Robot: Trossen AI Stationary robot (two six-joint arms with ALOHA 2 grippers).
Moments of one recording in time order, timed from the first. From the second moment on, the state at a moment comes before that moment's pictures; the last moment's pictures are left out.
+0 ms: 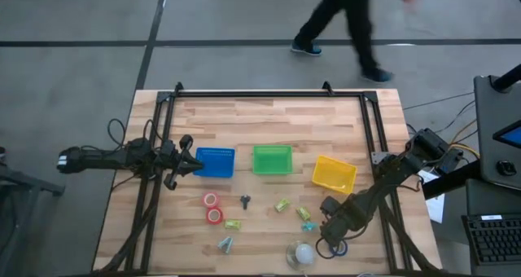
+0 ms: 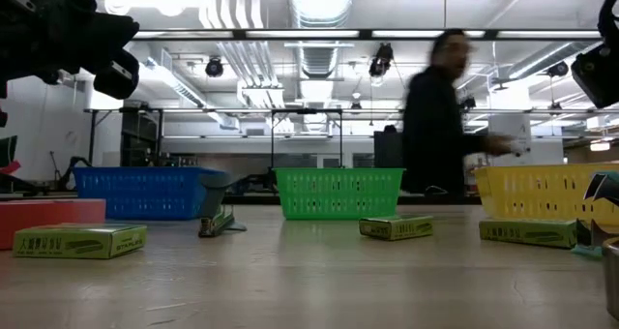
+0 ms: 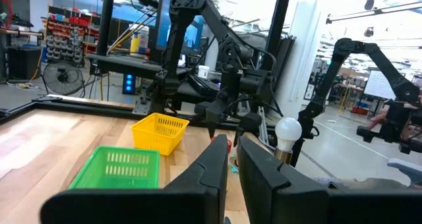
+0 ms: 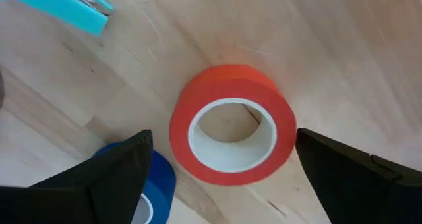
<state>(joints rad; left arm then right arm) 0.00 0.15 0.01 0.23 0.19 -0.22 0.71 1.66 0.96 -0.80 -0.10 1.49</state>
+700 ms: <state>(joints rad) 0.00 0.15 0.01 0.23 0.19 -0.22 0.71 1.67 0.94 -0.75 -0.05 1.48</state>
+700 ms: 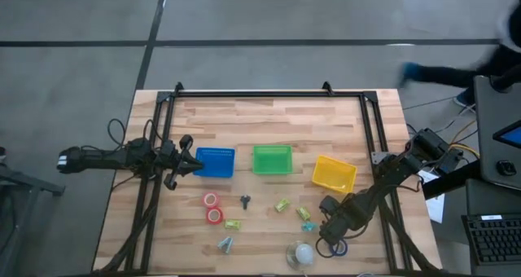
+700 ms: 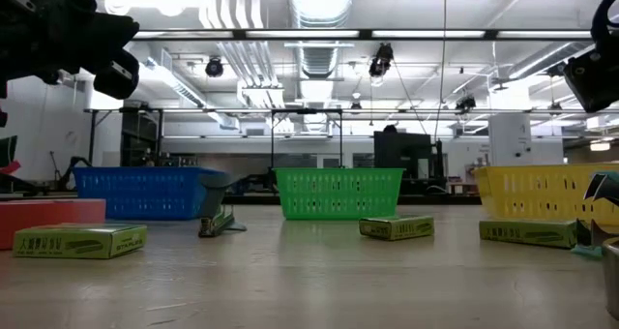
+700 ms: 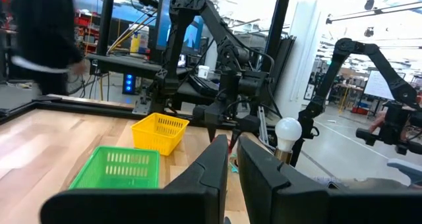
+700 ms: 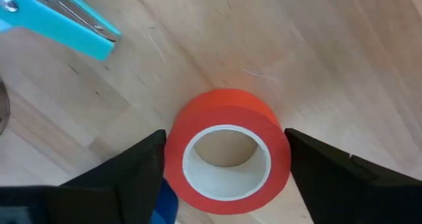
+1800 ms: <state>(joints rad) 0.00 0.15 0.01 0.23 0.19 -0.22 0.71 1.66 1.01 -0.76 -0.06 1.46</state>
